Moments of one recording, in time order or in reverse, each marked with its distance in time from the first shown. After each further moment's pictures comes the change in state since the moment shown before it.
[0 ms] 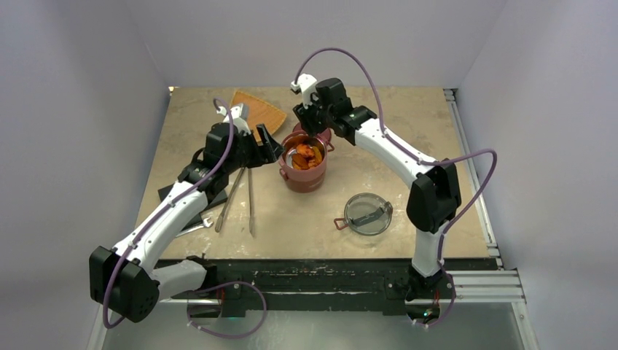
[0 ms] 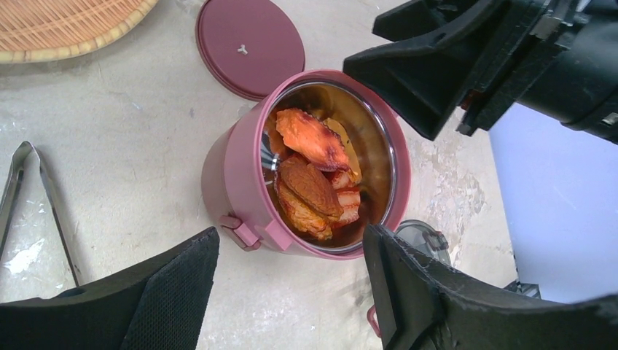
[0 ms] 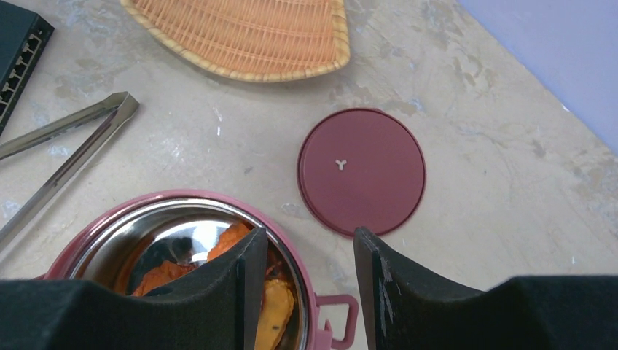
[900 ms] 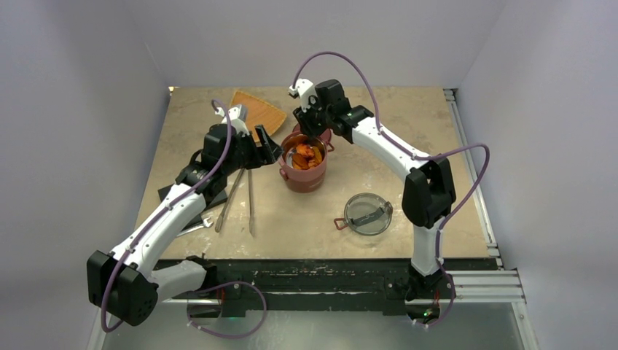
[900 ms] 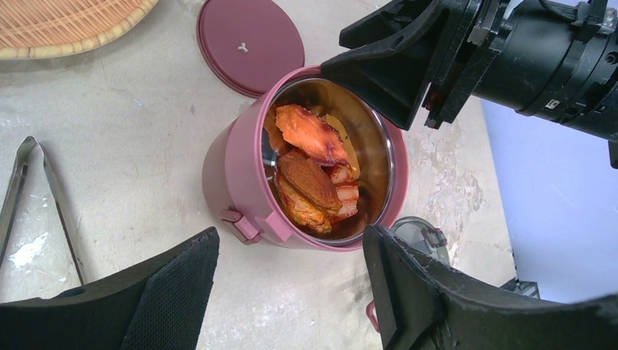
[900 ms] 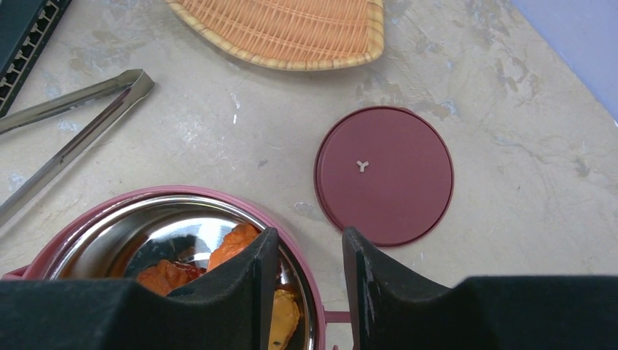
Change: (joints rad) left arm 0.000 -0.023 -0.004 -0.019 0.000 0.000; right arm -0.023 0.070 0.026 -0.006 -0.110 -0.052
